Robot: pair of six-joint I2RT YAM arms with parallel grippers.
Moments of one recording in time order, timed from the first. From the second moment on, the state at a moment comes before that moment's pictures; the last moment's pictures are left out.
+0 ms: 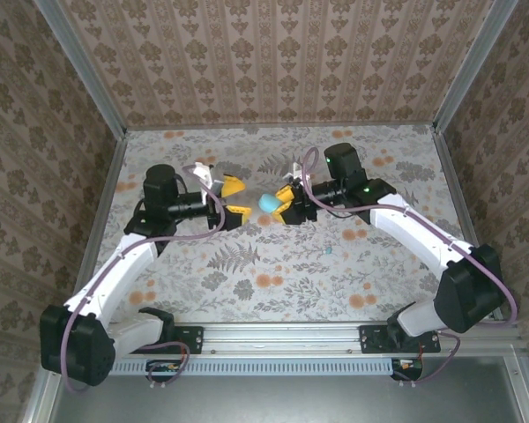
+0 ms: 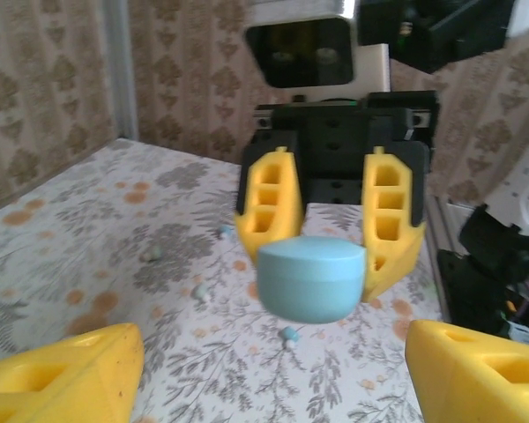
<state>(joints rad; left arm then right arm) -0.37 1.12 0.82 0.04 1.07 0.11 0.47 1.44 1.16 -0.33 -0.97 -0.33</state>
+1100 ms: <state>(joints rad) -0.52 1.27 0.97 -0.11 1.12 0.20 0.48 1.36 1.10 -0.24 -0.97 -0.34</state>
